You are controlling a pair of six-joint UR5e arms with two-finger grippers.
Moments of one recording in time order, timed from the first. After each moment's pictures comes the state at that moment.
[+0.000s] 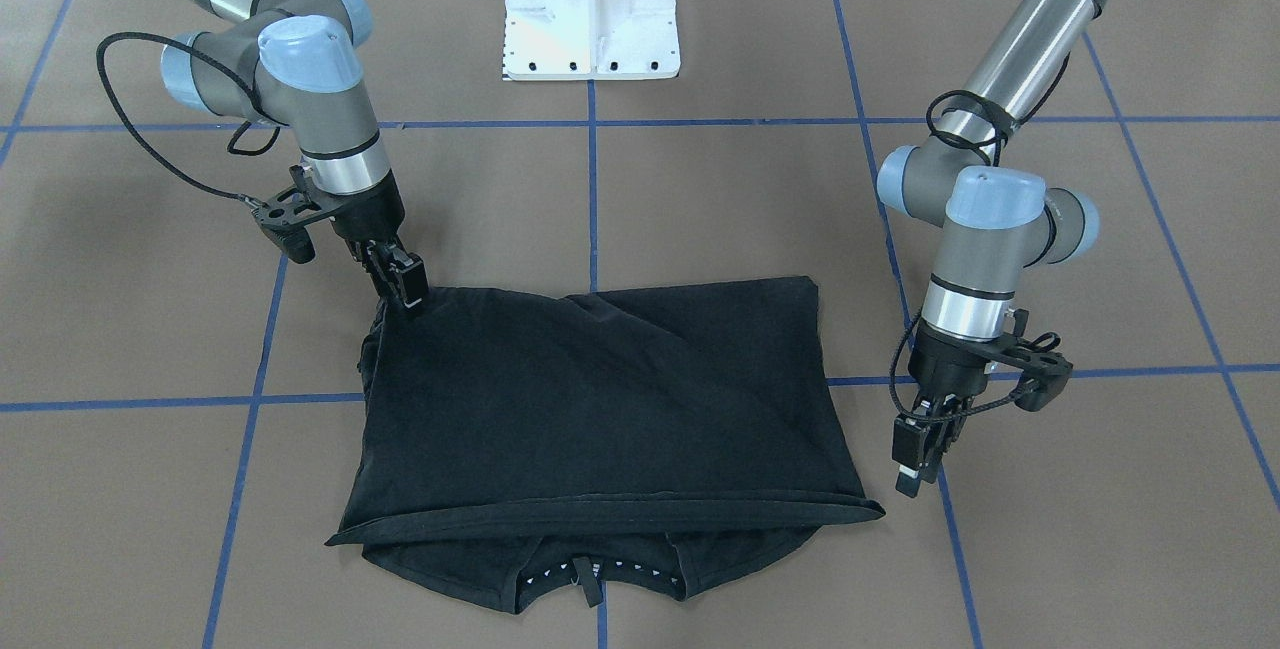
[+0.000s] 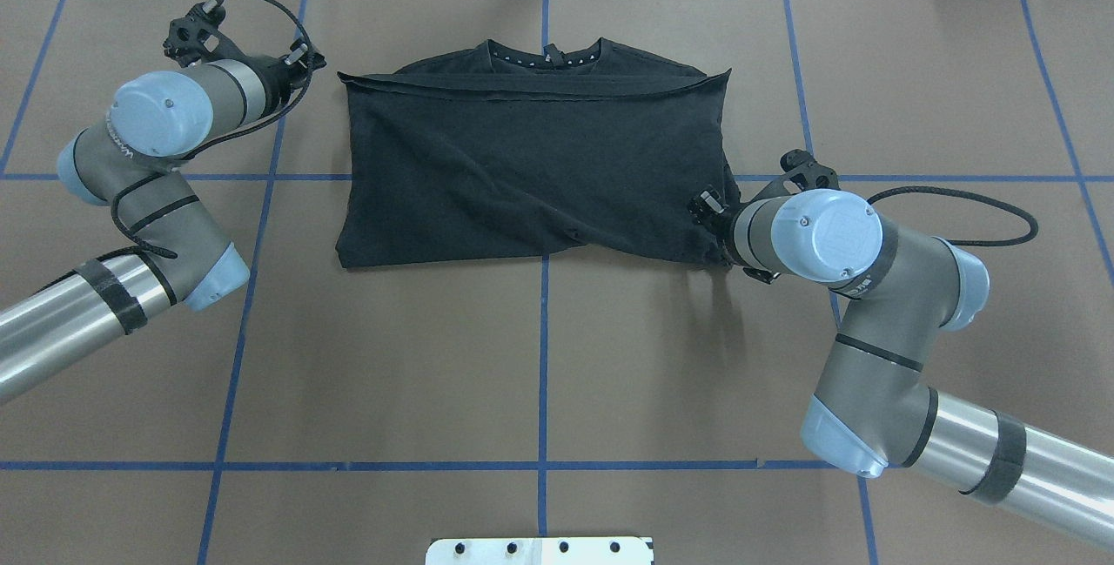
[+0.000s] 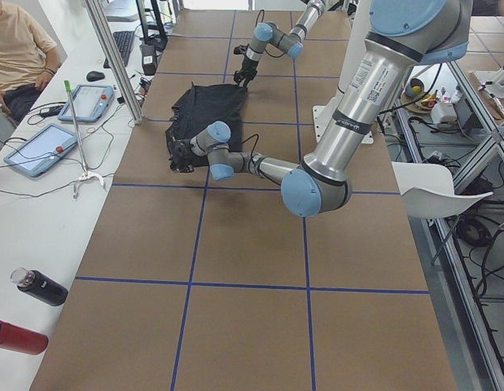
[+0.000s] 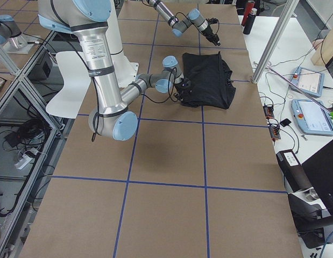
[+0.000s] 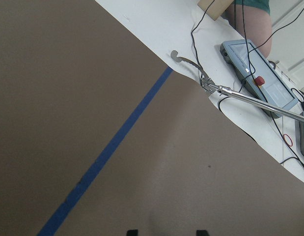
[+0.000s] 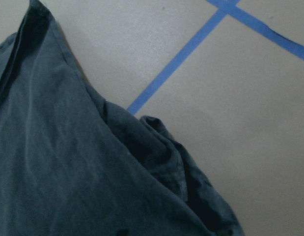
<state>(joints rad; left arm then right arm) -0.80 -2.09 -1.18 -2.60 -1.48 -1.72 0.53 -1.24 1.73 -1.18 1.58 2.03</state>
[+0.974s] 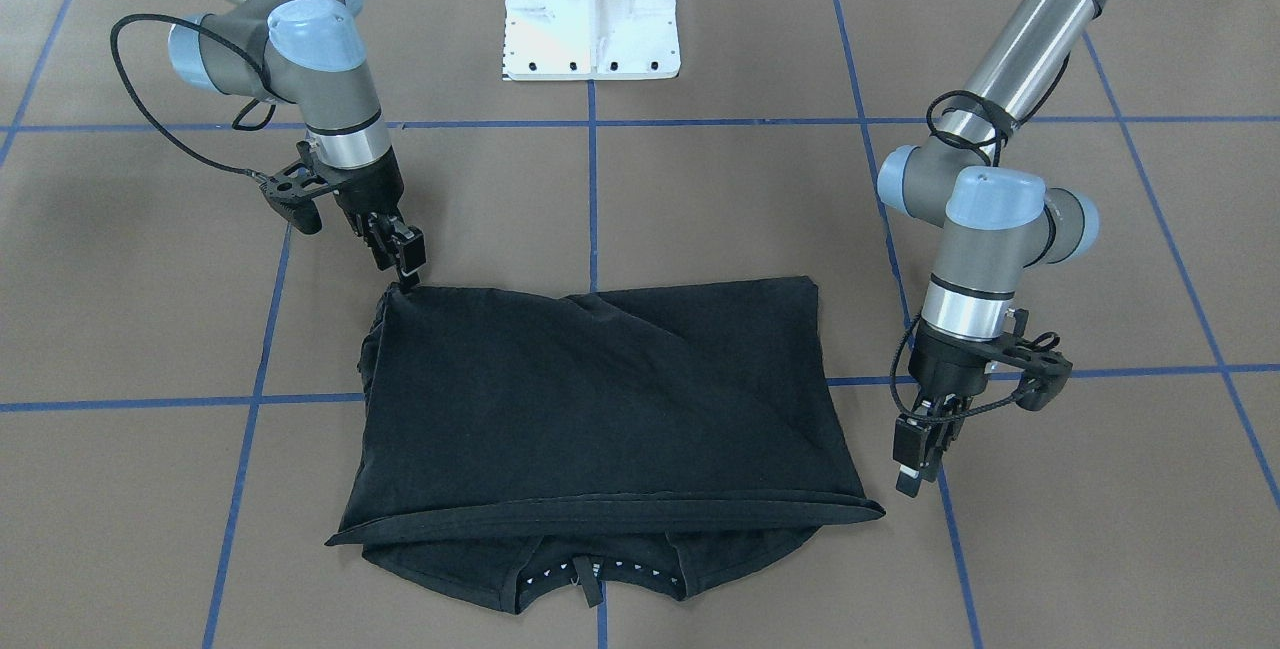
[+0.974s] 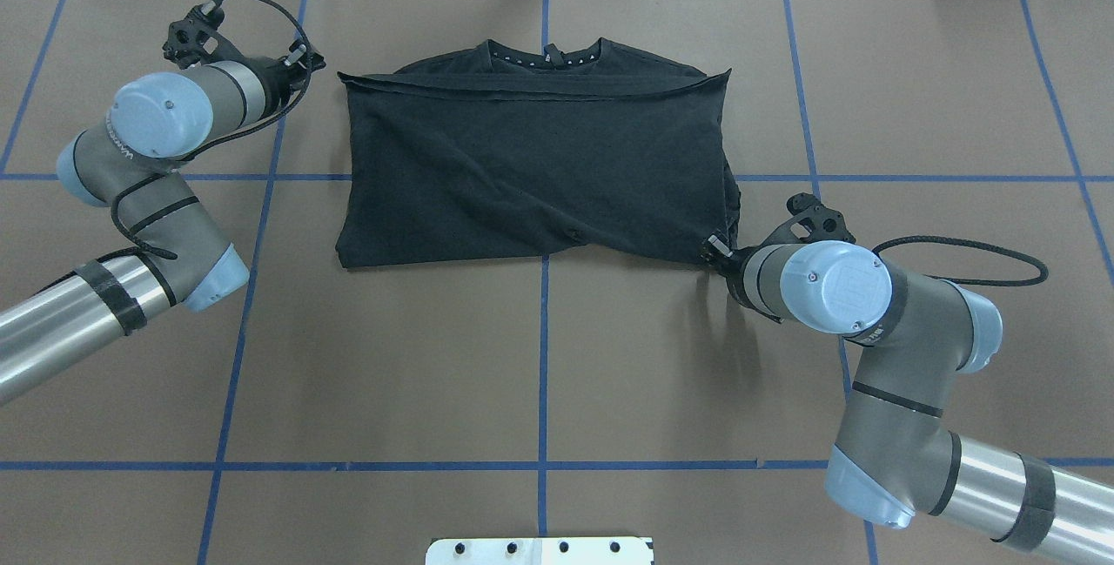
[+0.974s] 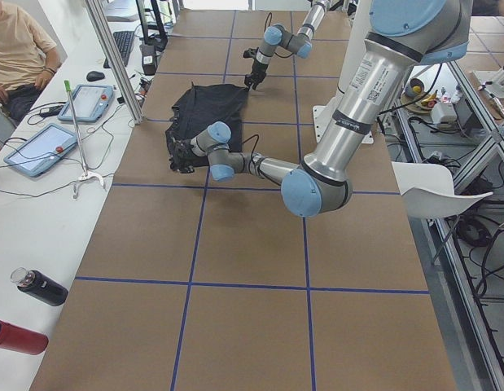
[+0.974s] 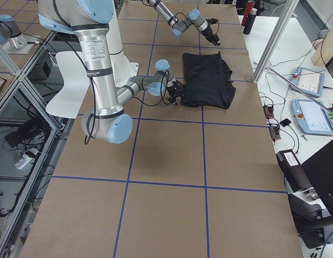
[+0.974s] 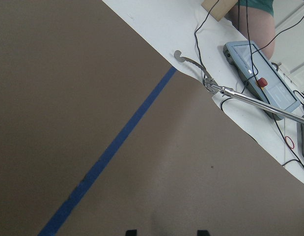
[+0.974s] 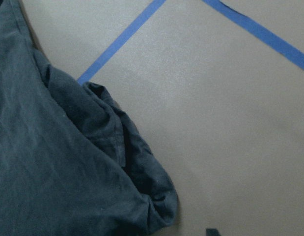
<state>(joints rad) -0.80 -2.09 -1.18 -2.60 -1.48 -1.74 0.46 -1.31 1.78 -1.18 1.55 2.04</state>
